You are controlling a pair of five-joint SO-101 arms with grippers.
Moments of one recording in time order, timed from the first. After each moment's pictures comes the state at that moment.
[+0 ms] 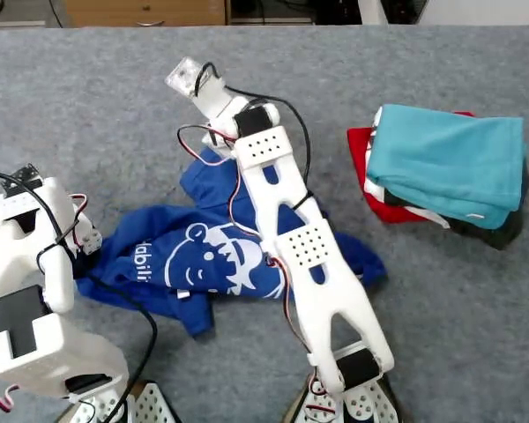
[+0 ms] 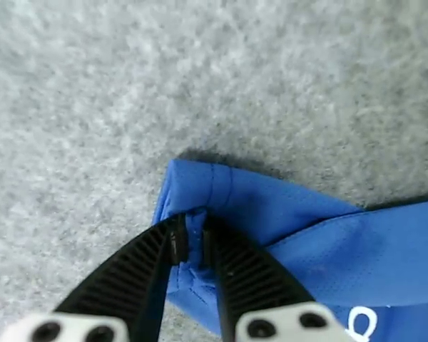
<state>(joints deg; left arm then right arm) -26.3 4.7 33.1 64.0 10.1 -26.0 77.7 -89.1 75.6 20.2</state>
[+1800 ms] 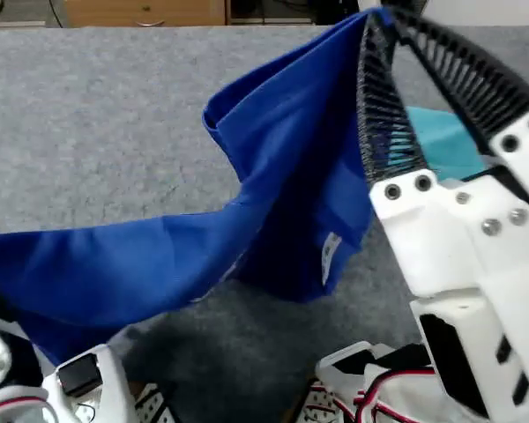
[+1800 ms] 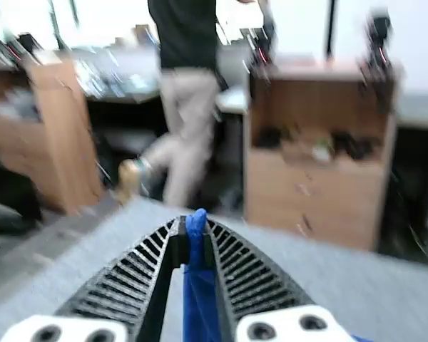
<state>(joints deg) -34.1 -61.8 -25.9 92.1 -12.8 -26.2 -16.8 -77.4 79.4 17.8</state>
